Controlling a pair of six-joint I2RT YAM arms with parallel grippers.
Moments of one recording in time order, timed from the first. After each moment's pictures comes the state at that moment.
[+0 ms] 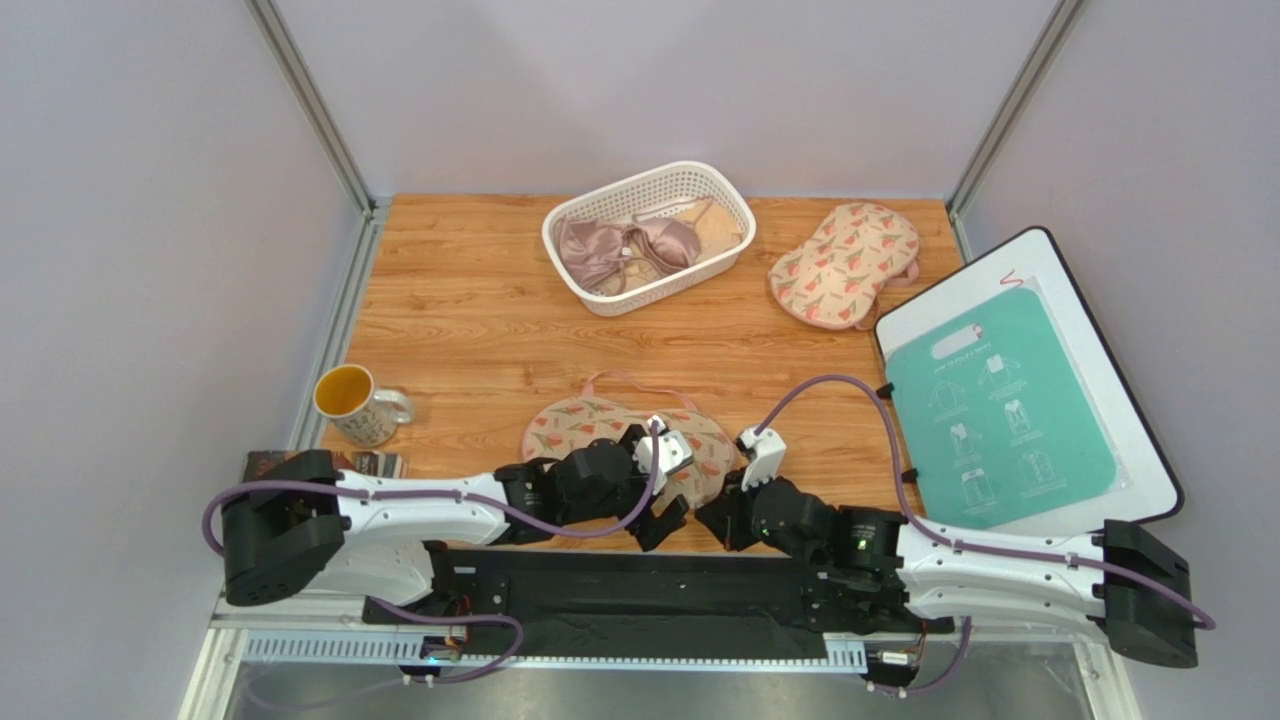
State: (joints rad) left arm -1.20 1.25 0.51 0.20 -0.04 -0.13; right arm 1.26 0.78 0.24 -0.04 0.33 0.80
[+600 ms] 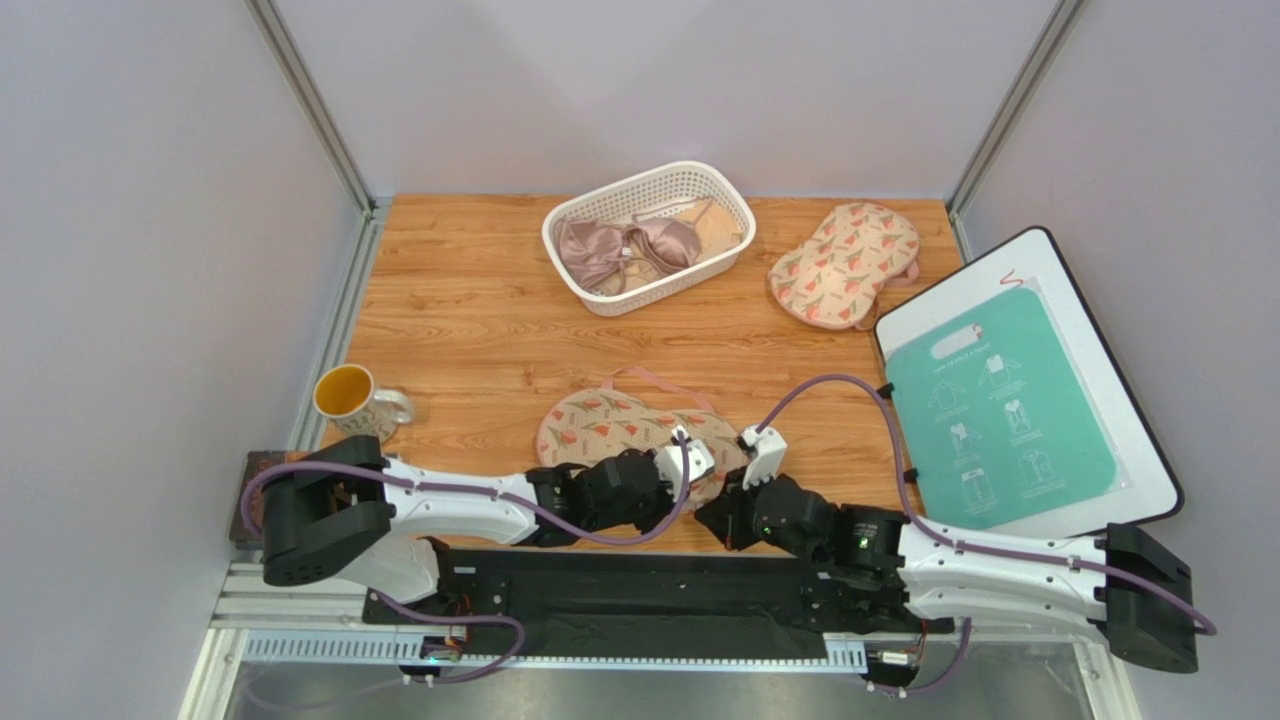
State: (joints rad) left arm -1.26 1.41 0.57 0.23 -0.14 -0.12; right arm 1.24 0.76 0.24 -0.05 0.29 0.80
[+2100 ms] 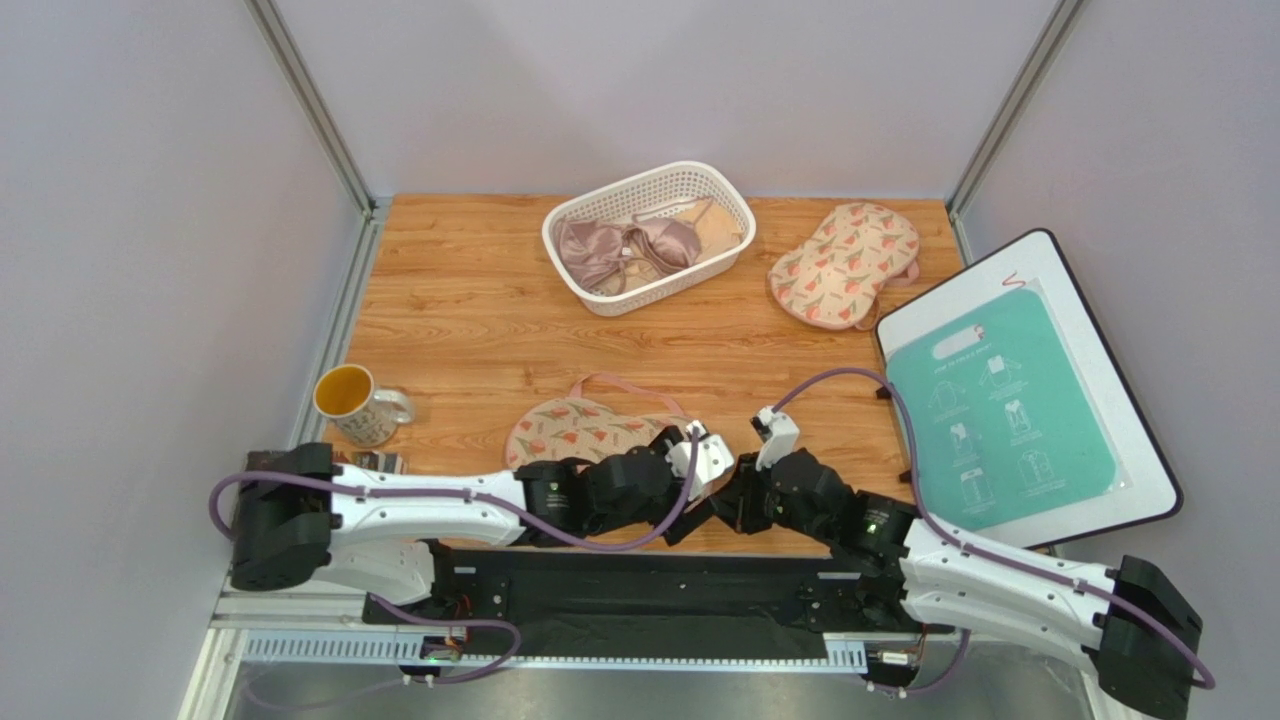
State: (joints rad) left arm -1.35 1.26 0.73 0.01 -0.25 -0.08; right arm 1.02 0.74 0.24 -0.09 0.07 0.81
